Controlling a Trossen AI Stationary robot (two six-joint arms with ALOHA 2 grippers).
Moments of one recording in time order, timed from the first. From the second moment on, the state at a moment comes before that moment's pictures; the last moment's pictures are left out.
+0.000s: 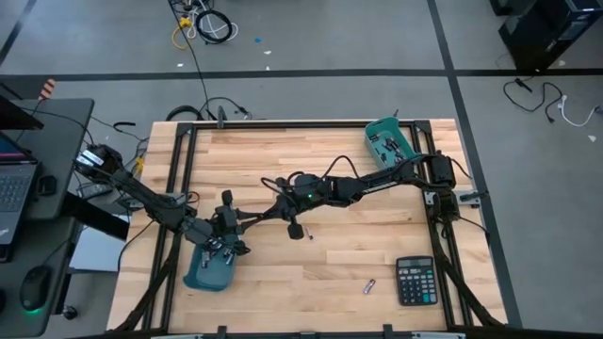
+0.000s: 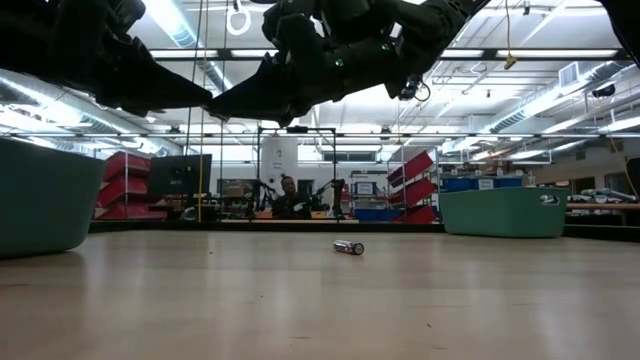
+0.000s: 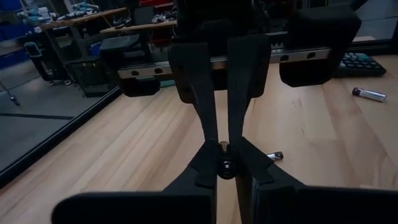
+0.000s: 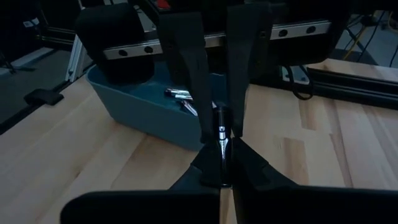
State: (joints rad) left arm -0.54 1.18 0.29 0.63 -0.86 -0.08; right arm -0.01 2.00 1.28 0.38 -0.24 -0.11
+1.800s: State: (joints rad) left arm -0.79 1.17 0.80 -0.85 -0.32 -1.22; right arm -0.05 1.87 1.17 -0.03 0.00 0.02
